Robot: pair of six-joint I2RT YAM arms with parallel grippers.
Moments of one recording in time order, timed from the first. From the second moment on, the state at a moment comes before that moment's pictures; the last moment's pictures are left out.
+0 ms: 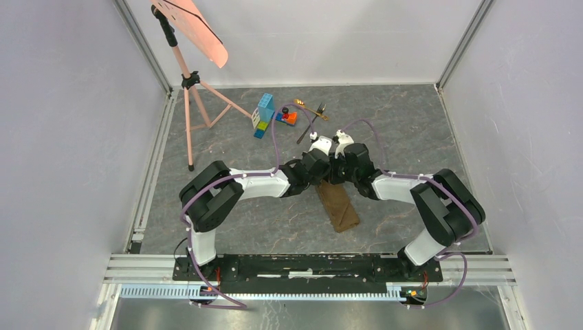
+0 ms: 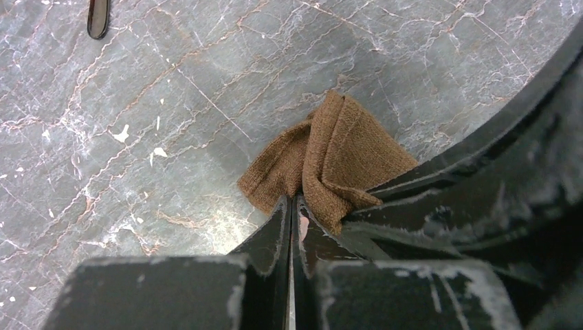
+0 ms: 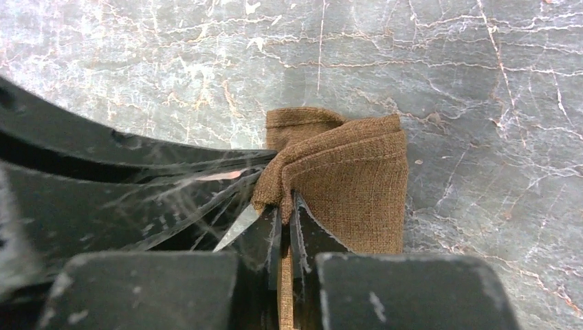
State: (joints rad) left arm -0.94 1.89 1.11 0.06 -0.39 -0.32; right arm 0.54 1.59 0.65 0.35 -0.20 0.41
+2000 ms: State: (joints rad) left arm -0.81 1.77 0.90 0.25 -0.23 -0.48; right arm 0.54 1.72 0.72 0.38 -0.29 0.37
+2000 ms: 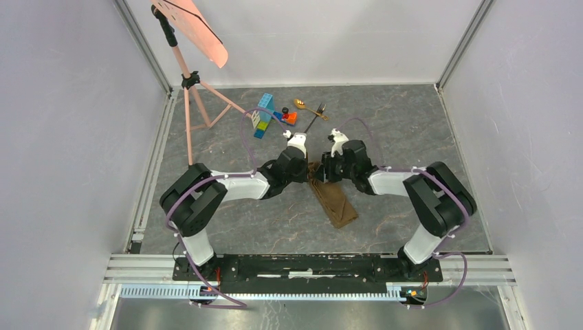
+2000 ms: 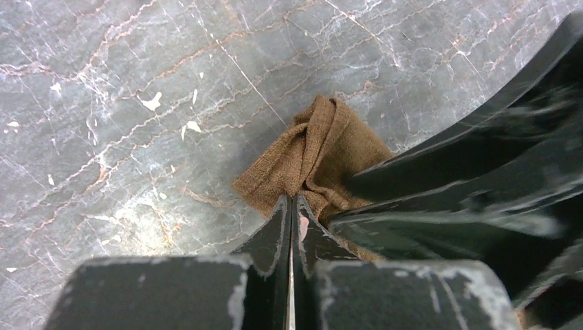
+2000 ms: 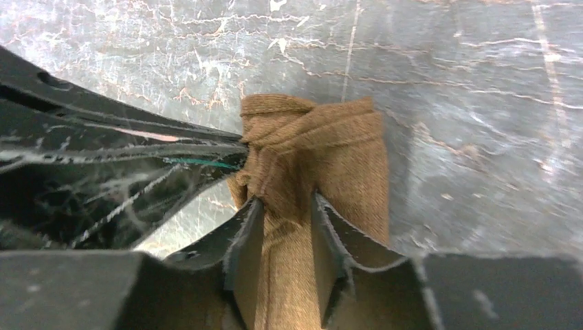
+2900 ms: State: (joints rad) left arm -0.79 1.74 0.86 0.27 -0.20 -0.50; right arm 0.52 1.83 0.77 0.47 -0.46 0.42
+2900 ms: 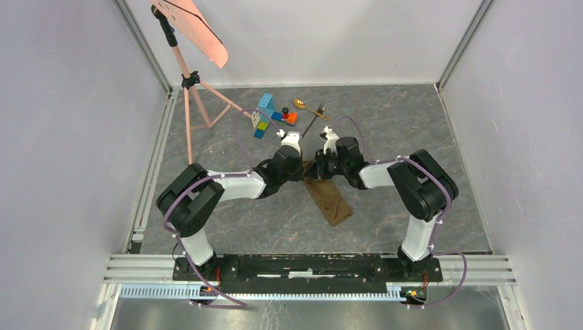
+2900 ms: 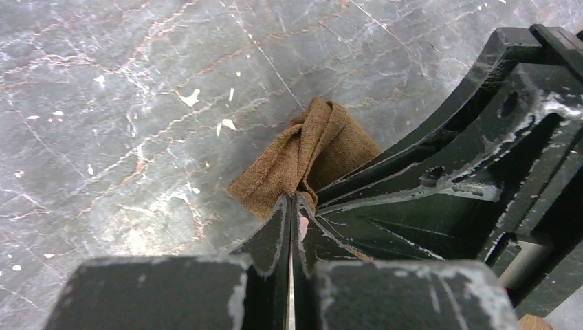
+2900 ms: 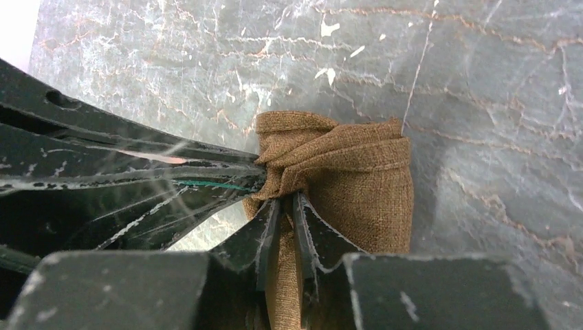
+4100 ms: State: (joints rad) left arm -0.76 1.71 0.83 0.27 -0.18 -0.51; right arm 0.48 1.90 0.75 0.66 -0.56 0.52
